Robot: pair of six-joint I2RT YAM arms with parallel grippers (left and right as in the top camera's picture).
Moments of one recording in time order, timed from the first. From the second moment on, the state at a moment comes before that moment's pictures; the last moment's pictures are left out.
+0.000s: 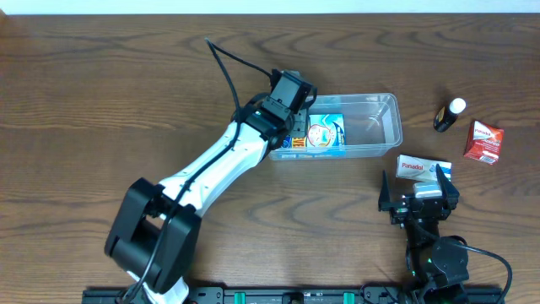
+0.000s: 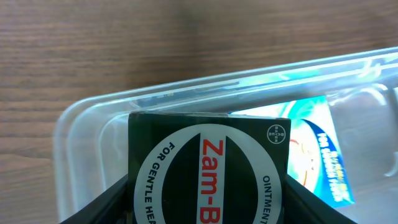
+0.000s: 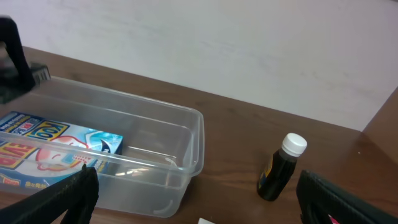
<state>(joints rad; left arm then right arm) -0.62 1.83 1.33 -0.48 -0.12 -0.46 0.25 0.01 0.01 -0.05 0.21 -0.18</state>
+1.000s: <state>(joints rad) -0.62 1.95 1.33 -0.38 -0.16 -0.46 0.25 0.01 0.01 -0.05 0.21 -0.18</state>
